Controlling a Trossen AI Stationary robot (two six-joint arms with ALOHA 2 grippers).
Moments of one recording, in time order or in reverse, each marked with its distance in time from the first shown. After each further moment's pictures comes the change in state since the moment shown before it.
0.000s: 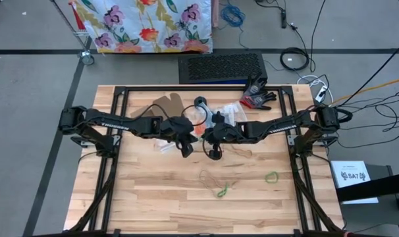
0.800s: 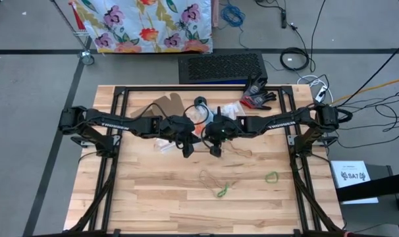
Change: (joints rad) left arm 0.000 0.000 0.001 0.089 0.051 0.002; right arm -0.075 0.000 0.000 -0.064 -0.234 0.183
